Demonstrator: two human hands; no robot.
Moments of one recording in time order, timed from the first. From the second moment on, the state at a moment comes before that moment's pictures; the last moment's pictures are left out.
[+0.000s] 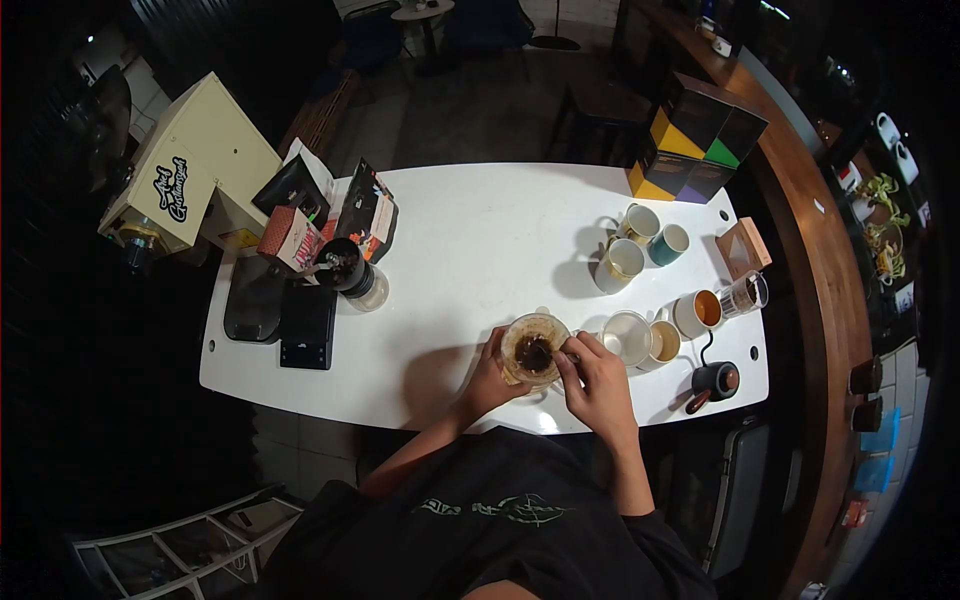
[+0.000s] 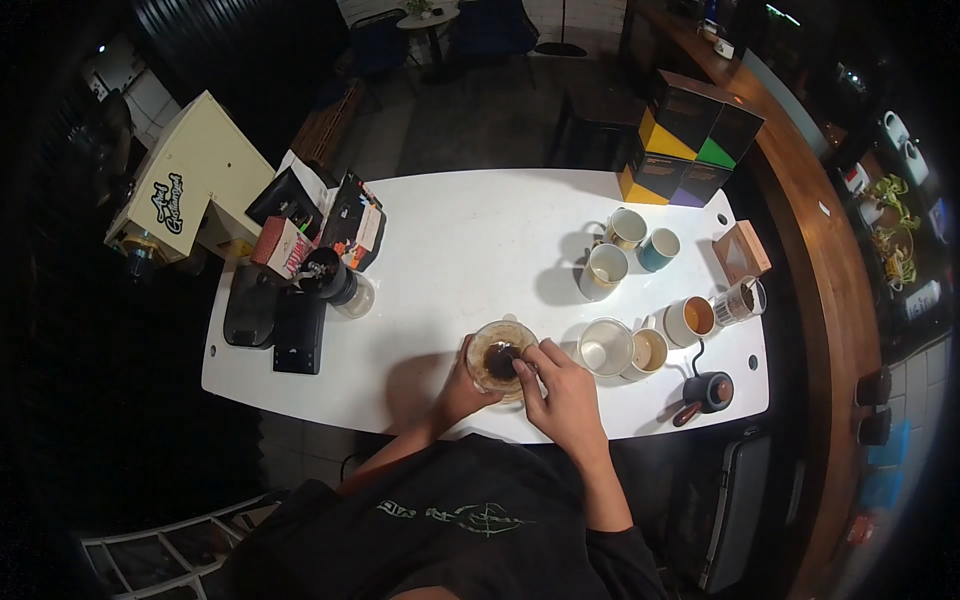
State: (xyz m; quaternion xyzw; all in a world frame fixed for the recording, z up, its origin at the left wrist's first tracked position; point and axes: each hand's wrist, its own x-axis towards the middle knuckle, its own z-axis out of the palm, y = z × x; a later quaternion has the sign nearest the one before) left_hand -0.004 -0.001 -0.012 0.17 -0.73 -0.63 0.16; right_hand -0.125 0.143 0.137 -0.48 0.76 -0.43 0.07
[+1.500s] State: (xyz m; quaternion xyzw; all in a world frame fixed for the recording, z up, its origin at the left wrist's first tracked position) left_hand -0.004 -0.001 -0.017 0.16 -0.73 -0.64 0.18; right_hand -0.127 0.145 0.134 -0.47 0.75 -0.45 0.08
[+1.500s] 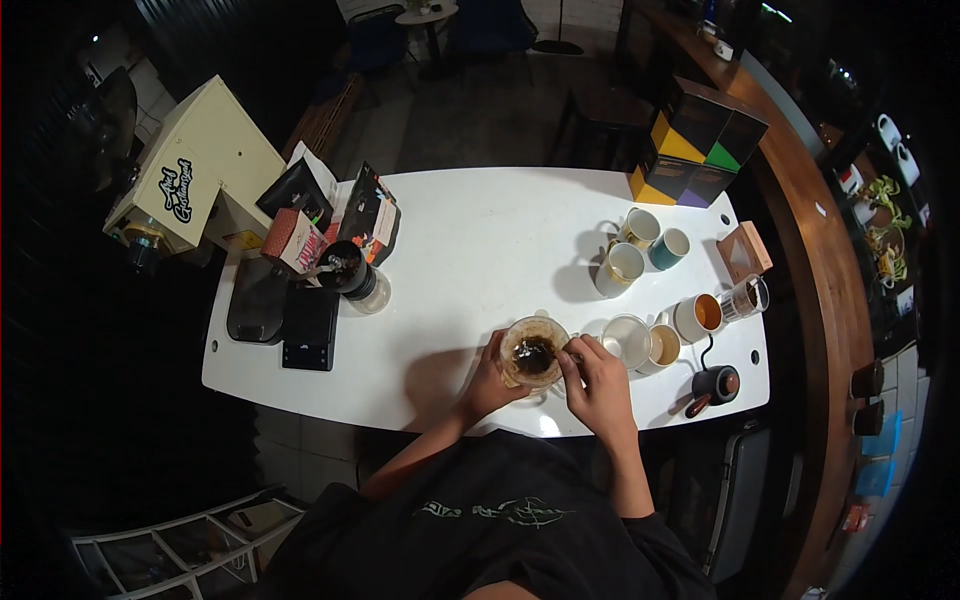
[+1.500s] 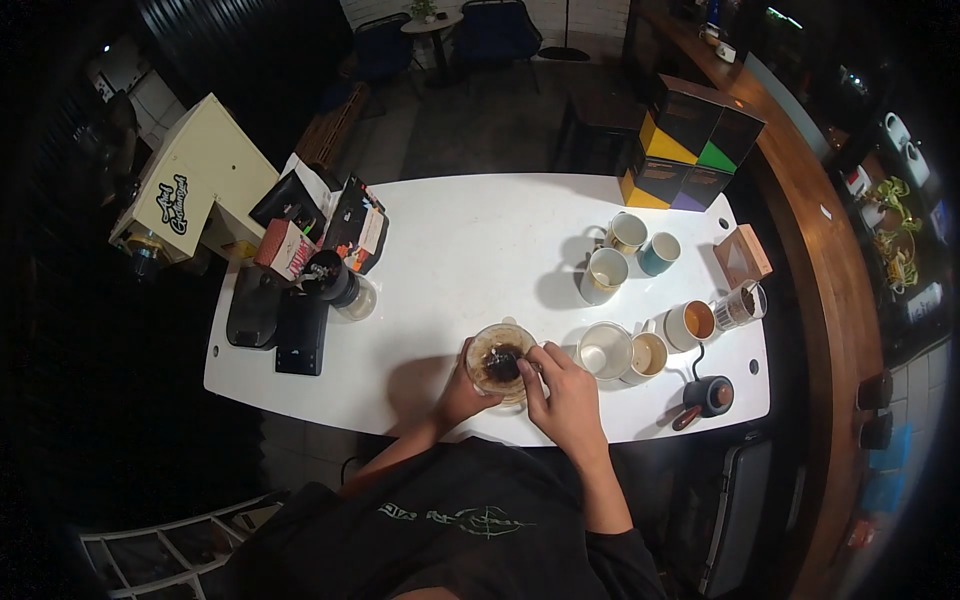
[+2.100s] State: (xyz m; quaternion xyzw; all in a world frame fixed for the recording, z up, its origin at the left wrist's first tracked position) left_hand -0.004 -0.001 -0.010 0.17 -0.77 -0.59 0.18; right_hand -0.128 0.146 0.138 -0.46 0.77 -0.42 0.12
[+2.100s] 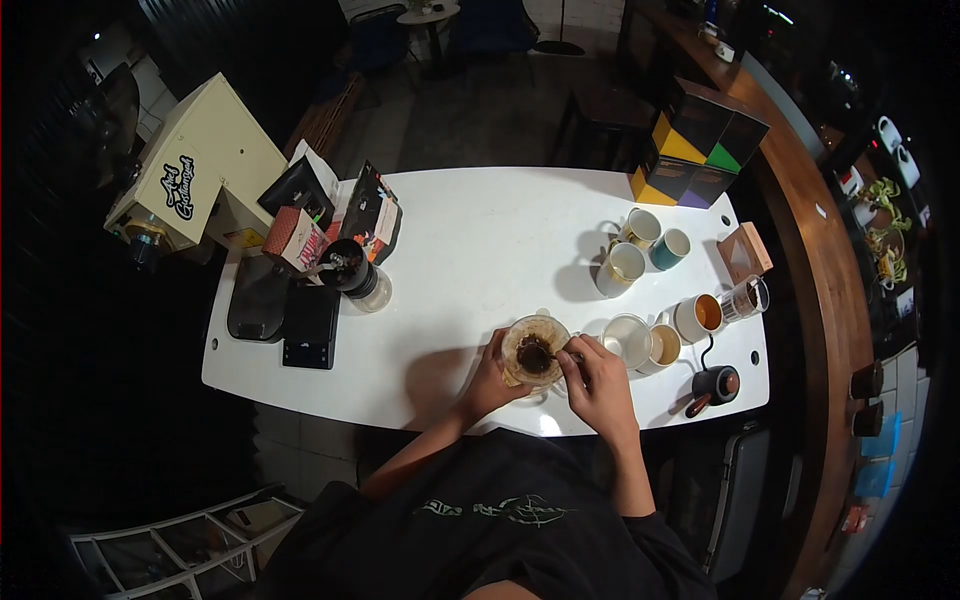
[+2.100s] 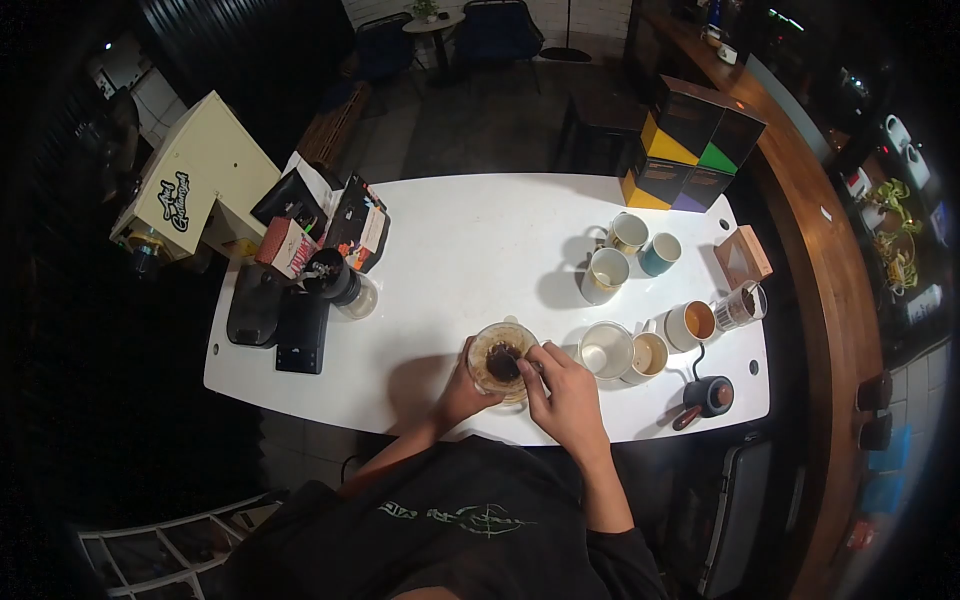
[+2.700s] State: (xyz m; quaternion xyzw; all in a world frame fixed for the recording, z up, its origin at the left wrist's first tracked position) left_hand -0.003 -0.002 -0.008 0.17 -0.80 -0.56 0.17; right_hand -0.126 0.146 0.137 -0.47 0.77 -0.41 0.11
